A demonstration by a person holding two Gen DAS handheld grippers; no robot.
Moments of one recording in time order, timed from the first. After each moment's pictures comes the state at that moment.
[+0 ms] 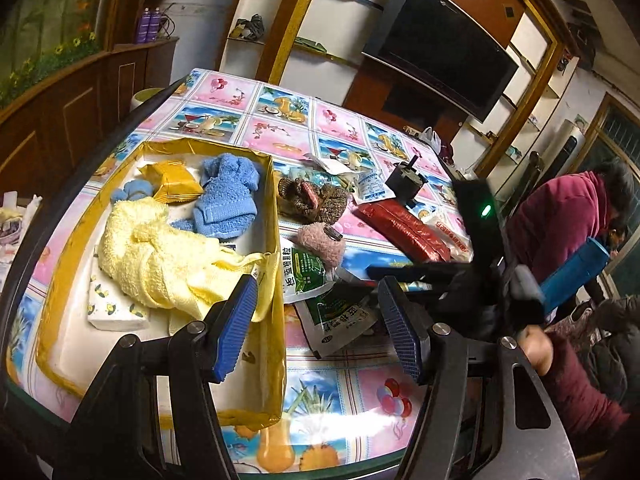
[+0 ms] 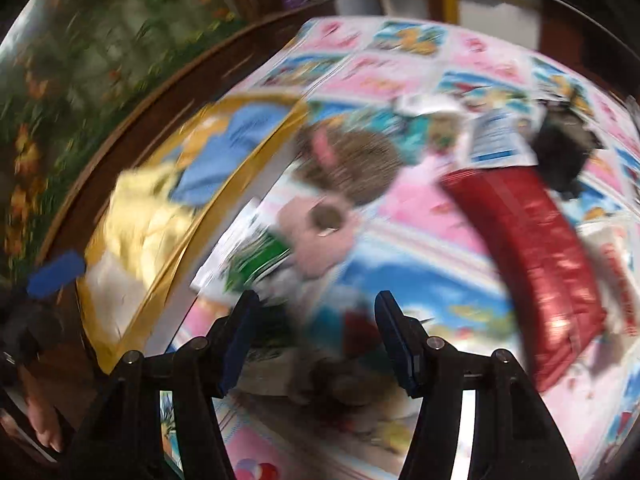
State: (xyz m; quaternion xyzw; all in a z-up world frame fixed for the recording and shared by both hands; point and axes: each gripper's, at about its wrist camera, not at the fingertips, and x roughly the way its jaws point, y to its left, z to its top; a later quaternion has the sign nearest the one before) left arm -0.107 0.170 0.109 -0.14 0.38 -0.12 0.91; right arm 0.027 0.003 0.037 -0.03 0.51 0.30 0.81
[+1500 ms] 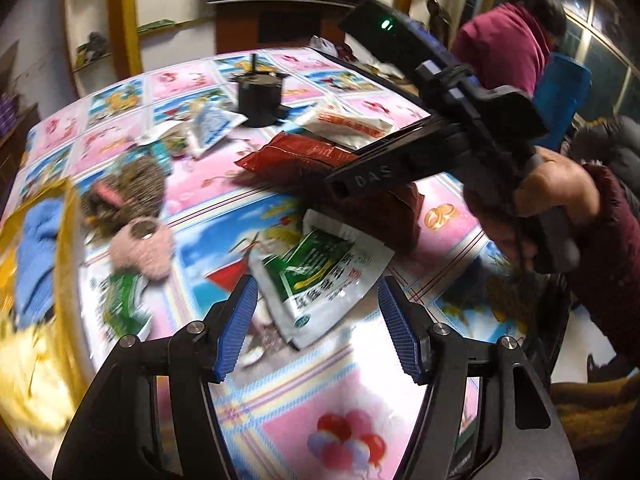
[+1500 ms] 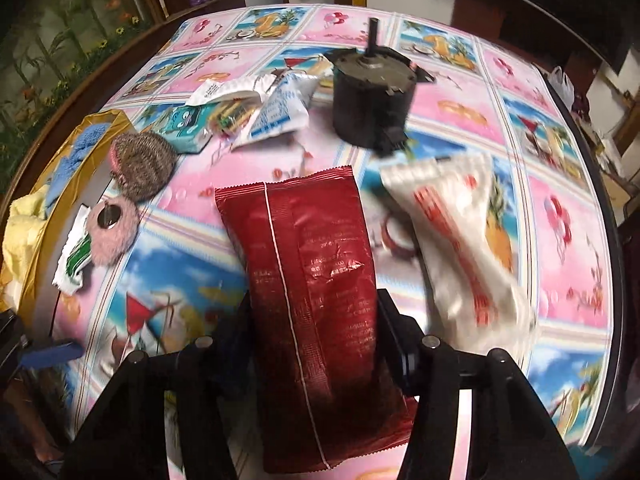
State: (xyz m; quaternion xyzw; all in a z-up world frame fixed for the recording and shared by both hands) left arm -0.057 0.014 0.044 0.09 0.43 -0.31 0.84; right arm 0.050 -0.125 0.029 -0.04 0.53 0.14 0.83
